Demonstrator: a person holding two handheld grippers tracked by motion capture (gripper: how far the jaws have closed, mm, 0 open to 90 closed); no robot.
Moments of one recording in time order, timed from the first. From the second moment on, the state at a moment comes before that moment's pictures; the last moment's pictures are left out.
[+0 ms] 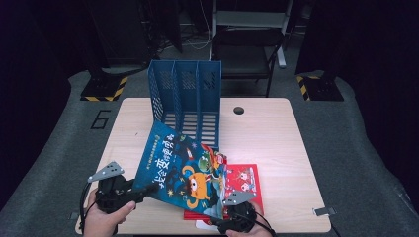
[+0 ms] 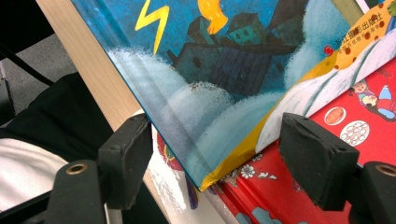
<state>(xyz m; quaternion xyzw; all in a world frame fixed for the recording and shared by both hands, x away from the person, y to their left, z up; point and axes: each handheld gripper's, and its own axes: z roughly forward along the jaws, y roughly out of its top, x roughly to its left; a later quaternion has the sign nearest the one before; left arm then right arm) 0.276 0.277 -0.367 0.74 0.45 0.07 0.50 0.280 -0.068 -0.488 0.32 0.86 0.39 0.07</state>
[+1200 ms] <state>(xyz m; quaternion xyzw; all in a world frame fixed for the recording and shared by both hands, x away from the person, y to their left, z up) 0.263 0.294 -0.363 0.74 0.47 0.06 0.49 0.281 -0.057 -0.489 0.30 0.87 0.39 0.07</state>
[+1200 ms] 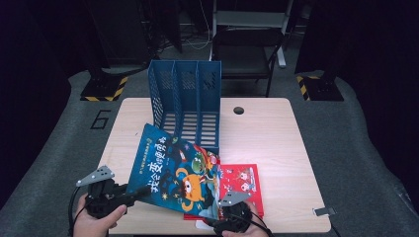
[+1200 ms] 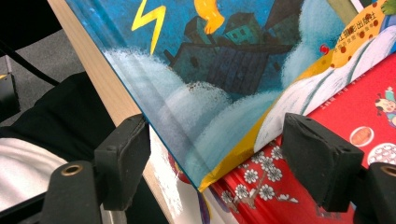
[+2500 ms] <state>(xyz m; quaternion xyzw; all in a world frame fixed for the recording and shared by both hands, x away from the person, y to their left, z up) 0.293 0.271 -0.330 0.75 0.42 0.07 0.50 0.278 -0.041 -0.492 0.34 0.85 0.39 0.09</state>
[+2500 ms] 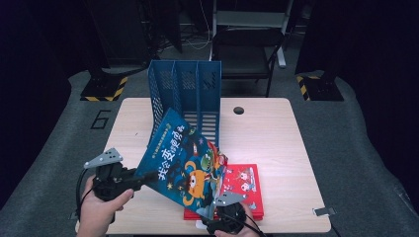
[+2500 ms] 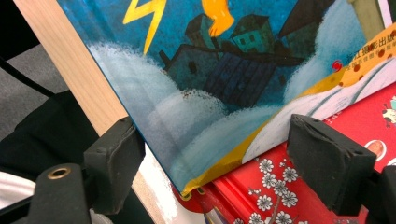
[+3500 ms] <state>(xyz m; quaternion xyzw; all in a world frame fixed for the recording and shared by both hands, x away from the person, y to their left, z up) 0.352 0.231 -0.321 0.75 0.44 0.06 0.50 0.314 -0.068 -0.489 0.39 0.82 0.41 0.10</state>
